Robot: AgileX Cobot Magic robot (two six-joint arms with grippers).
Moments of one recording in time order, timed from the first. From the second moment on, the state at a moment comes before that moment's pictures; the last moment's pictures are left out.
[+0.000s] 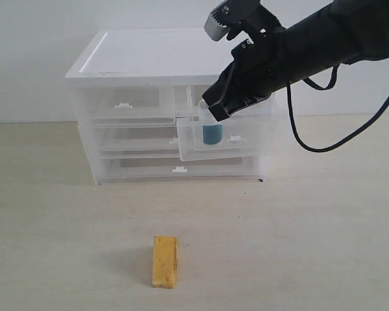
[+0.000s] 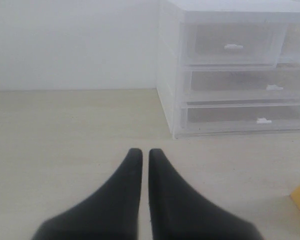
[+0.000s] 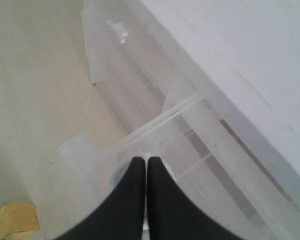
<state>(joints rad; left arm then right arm) -0.10 0.00 0.00 0.01 0.23 -0.02 0.39 1.73 -1.37 0.86 0.60 -1.27</state>
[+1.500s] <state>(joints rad) -0.10 0.00 0.00 0.01 0.23 -0.02 0.36 1.69 -1.37 0.86 0.64 -1.13</state>
